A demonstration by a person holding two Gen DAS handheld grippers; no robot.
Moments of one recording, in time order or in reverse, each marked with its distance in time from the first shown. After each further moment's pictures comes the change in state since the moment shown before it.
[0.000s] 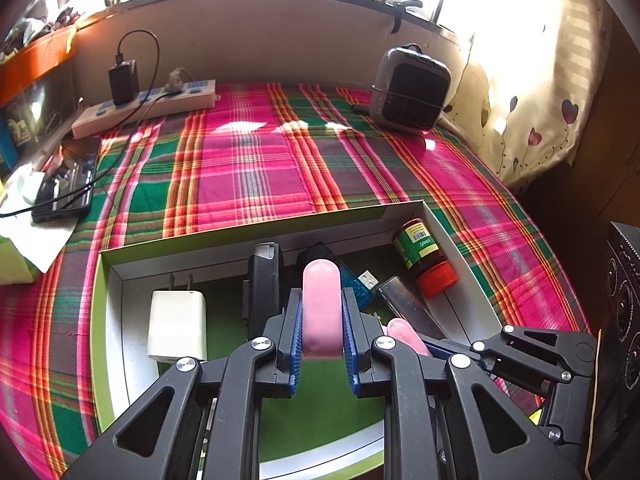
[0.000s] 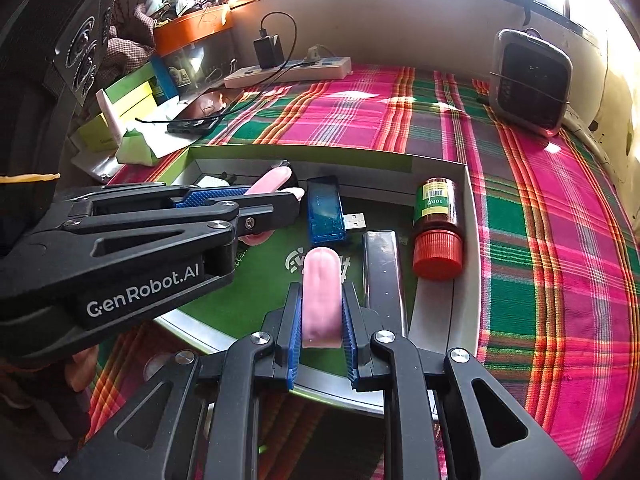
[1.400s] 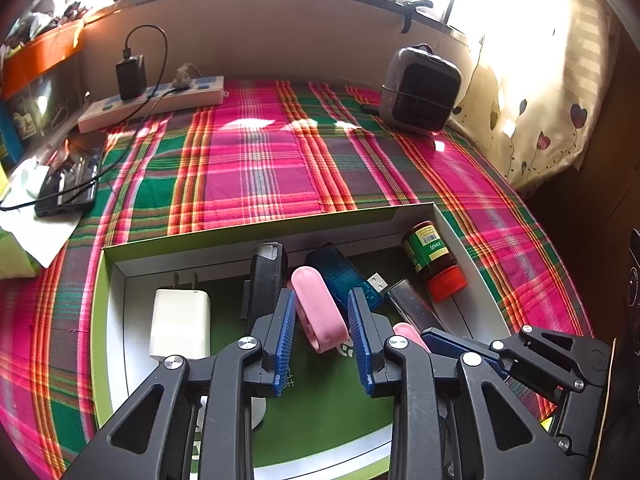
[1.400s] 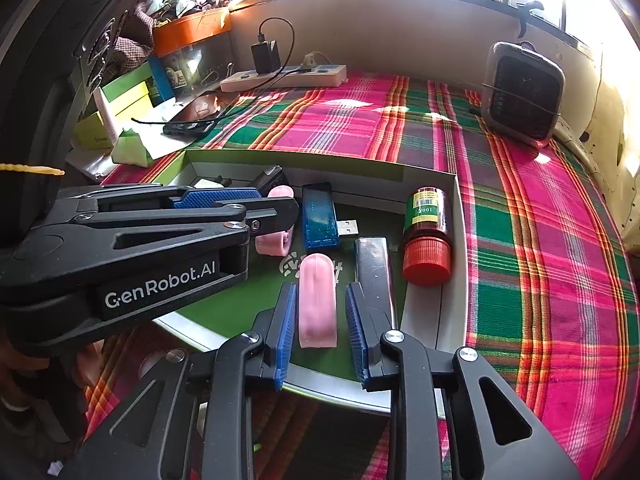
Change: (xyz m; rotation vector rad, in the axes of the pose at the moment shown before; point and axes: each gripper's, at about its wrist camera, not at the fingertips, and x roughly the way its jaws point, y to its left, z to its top) left arm 0.002 0.002 0.001 -0.020 -0.002 0.020; right arm -0.007 0.003 -0.001 -0.023 -0.025 -0.045
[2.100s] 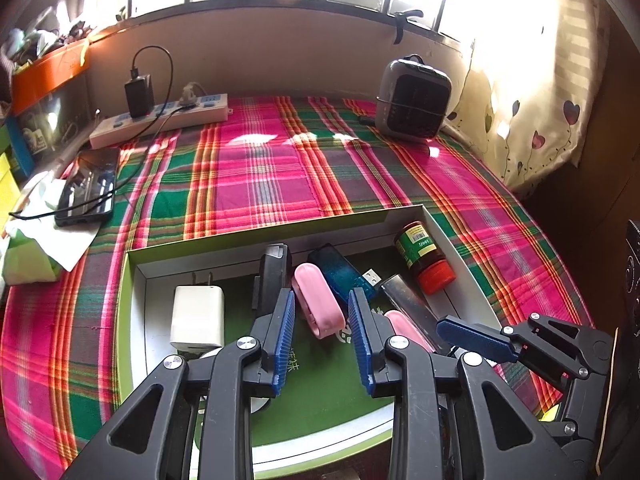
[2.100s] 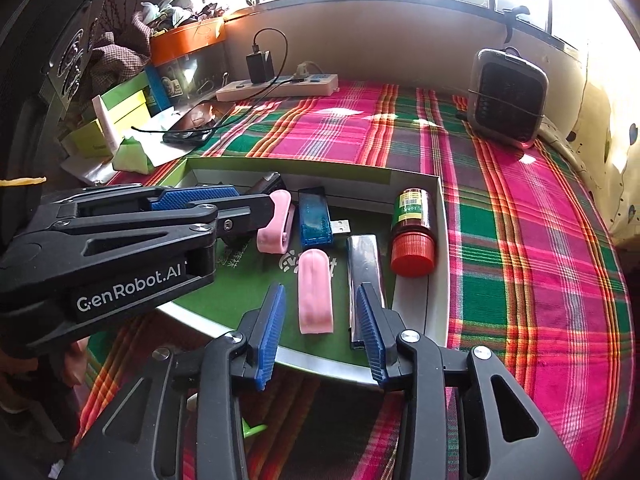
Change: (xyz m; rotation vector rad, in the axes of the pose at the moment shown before) left arm -0.023 -0.005 -0.007 0.032 -0.041 0.024; right arm -0.017 0.001 -0.005 0.022 -0.029 -0.024
